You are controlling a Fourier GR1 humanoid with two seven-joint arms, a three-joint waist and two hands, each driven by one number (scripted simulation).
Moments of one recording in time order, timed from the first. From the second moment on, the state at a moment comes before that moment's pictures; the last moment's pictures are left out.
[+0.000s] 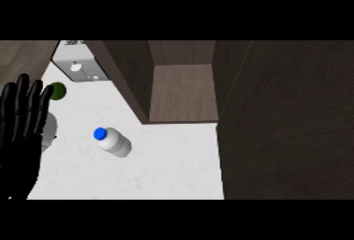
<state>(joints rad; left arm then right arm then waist) 0.00 0.10 0.00 -2.10 -0.01 -0.02 -0.04 0.04 -0.11 -0.03 -2.10 -0.04 0.00 0.00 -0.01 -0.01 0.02</state>
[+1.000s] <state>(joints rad) 0.16 0.39 -0.01 -1.97 0.81 -0.54 0.27 0.33 -0.07 0.10 -2.26 -0.34 0.13 0.16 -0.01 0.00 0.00</state>
